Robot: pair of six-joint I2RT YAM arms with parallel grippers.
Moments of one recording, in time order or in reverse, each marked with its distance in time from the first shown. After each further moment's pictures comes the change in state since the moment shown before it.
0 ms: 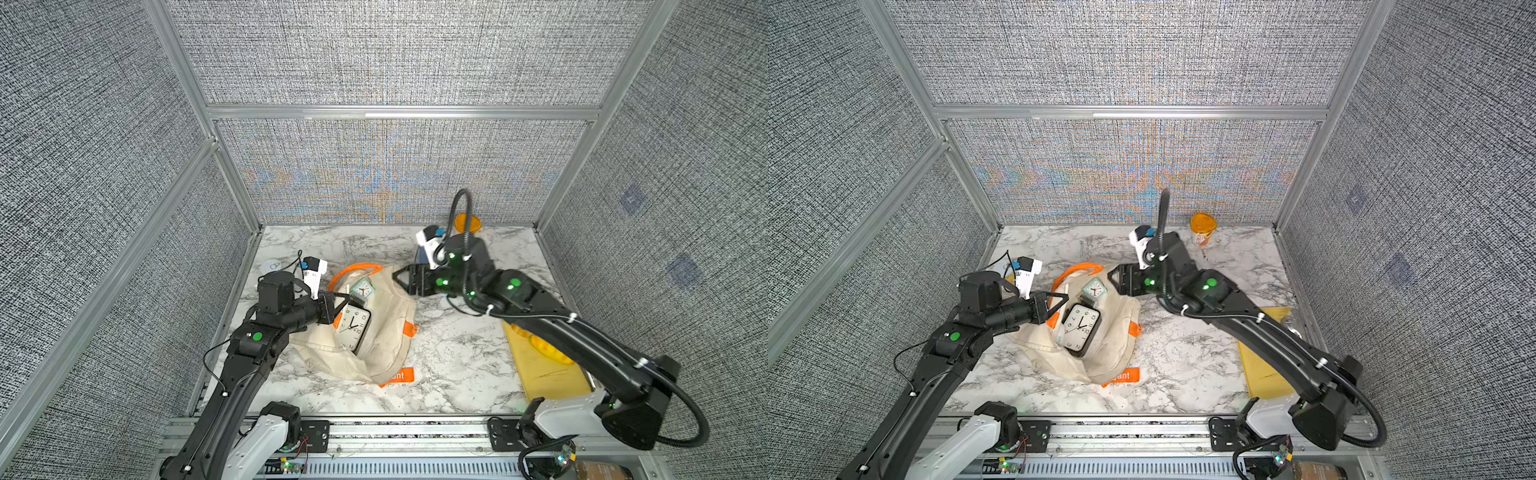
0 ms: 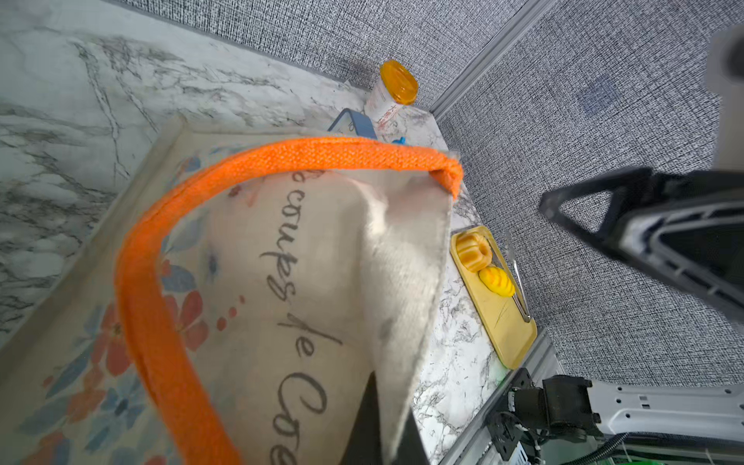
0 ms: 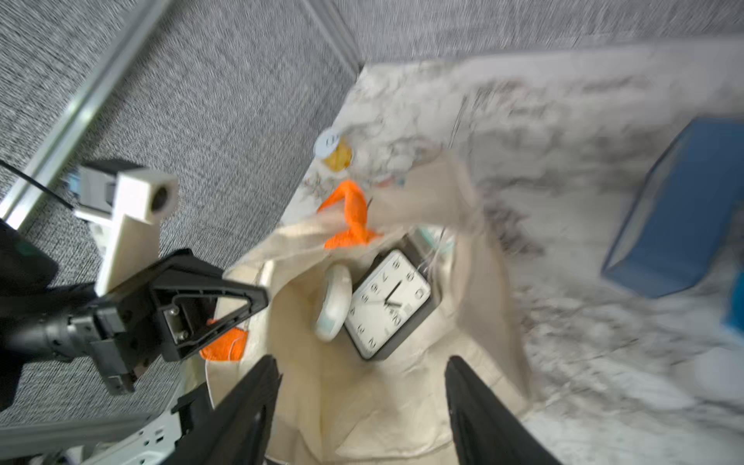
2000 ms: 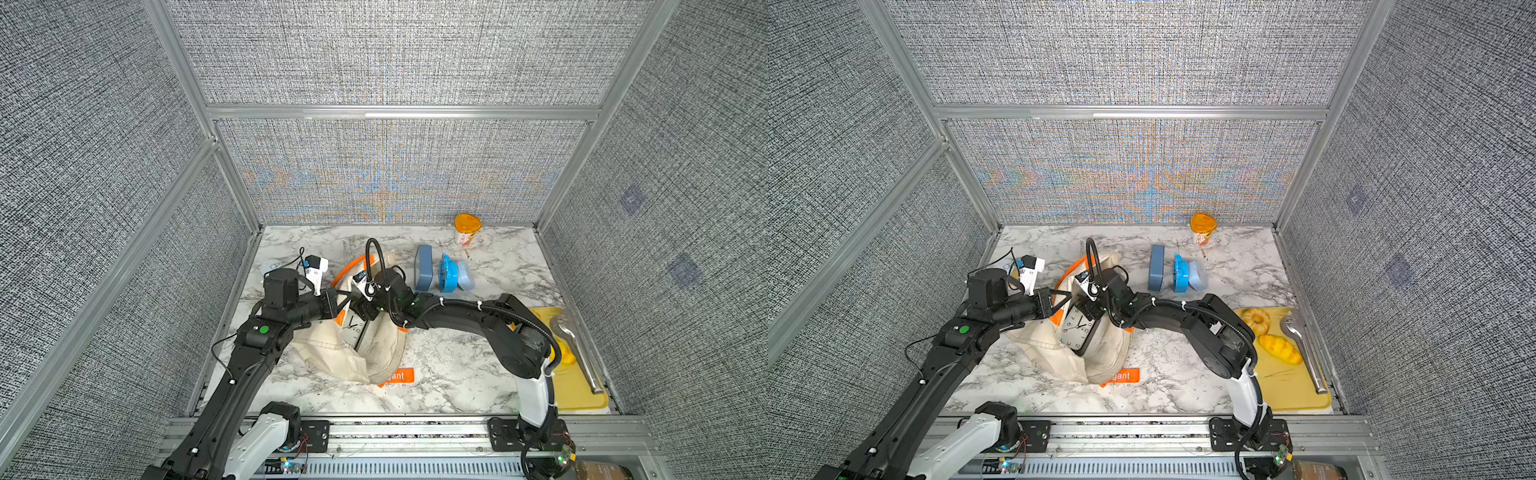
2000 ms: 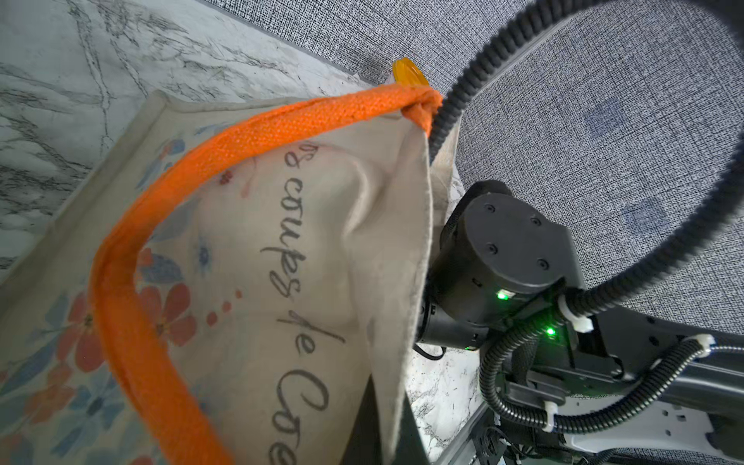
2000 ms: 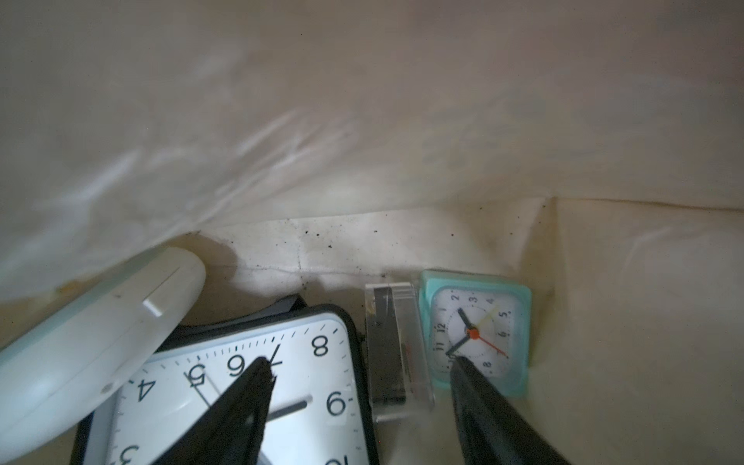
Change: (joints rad) left arm 0.000 0.065 -0.005 0.065 0.006 -0.074; right arm 0.045 0.639 -0.013 0.678 0.026 -0.670
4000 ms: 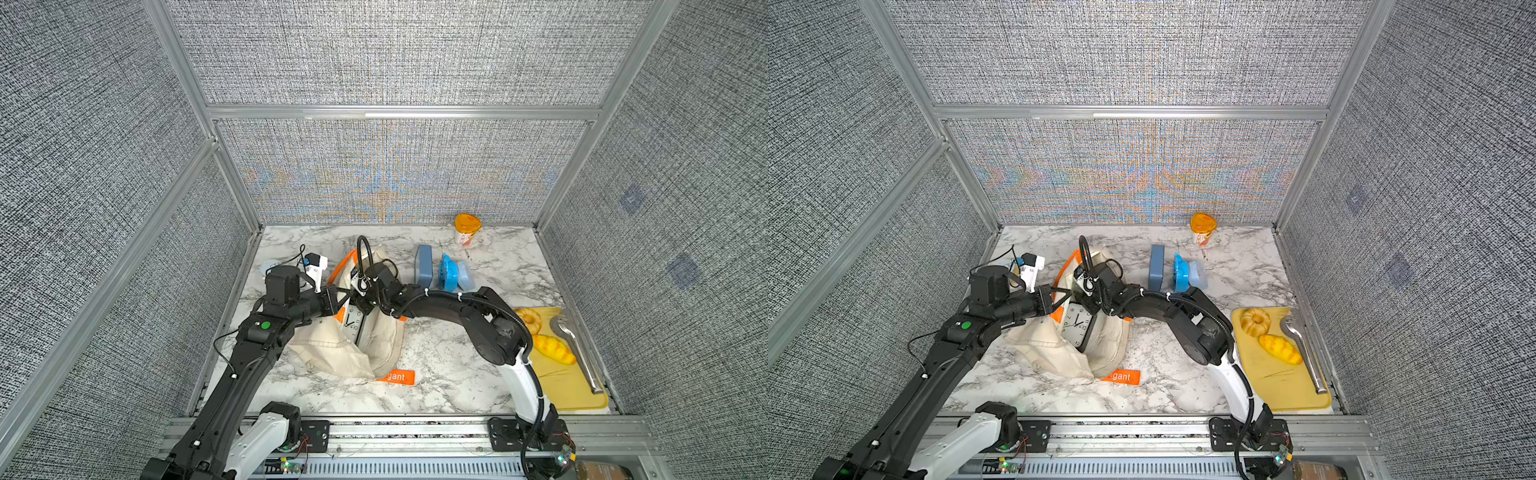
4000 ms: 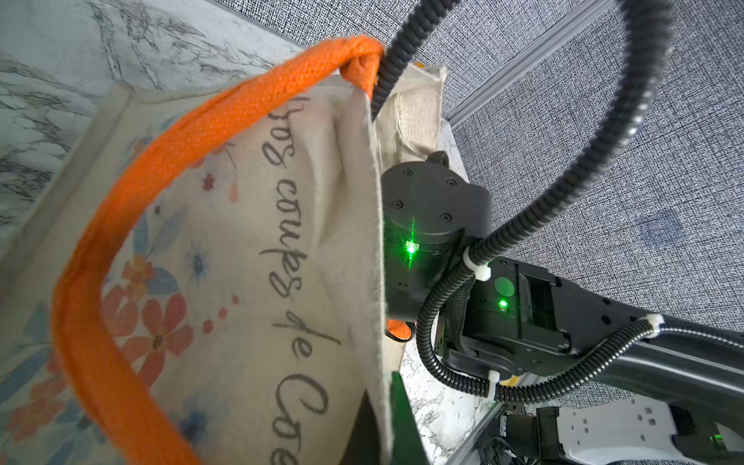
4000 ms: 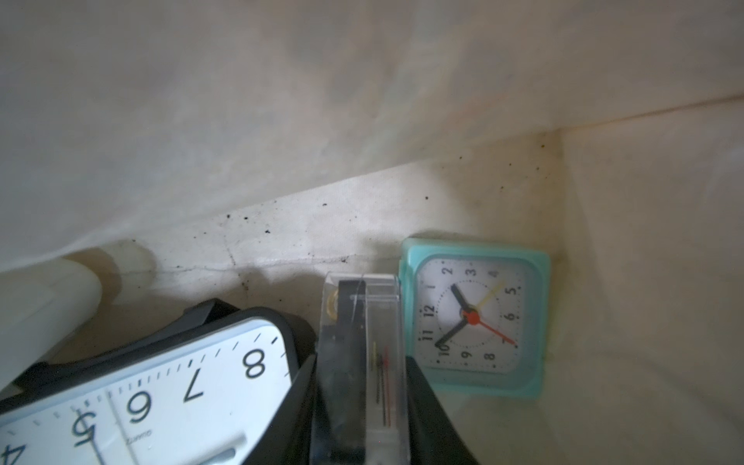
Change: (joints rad) left arm 0.000 0.031 0.024 -0.002 -0.026 -0.006; right arm -0.035 0.182 0.214 -0.140 -0.038 -0.020
